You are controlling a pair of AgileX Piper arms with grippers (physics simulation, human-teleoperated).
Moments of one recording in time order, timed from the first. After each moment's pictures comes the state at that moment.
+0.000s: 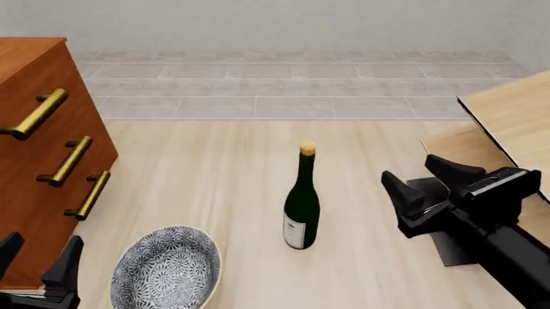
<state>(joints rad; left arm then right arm) 0.00 0.05 0.00 0.05 0.11 0.37 0.85 -0.31 -0.37 -0.08</state>
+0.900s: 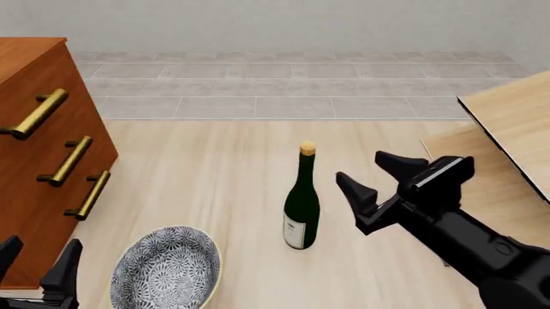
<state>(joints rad) 0.00 0.01 0.00 0.10 0.09 0.54 1.07 -0.39 -0.48 -0.07</state>
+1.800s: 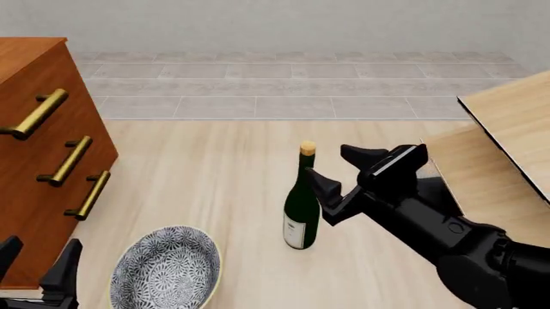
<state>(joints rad) 0.00 0.00 0.00 0.10 0.09 0.63 1.25 -0.49 -0.55 -0.07</state>
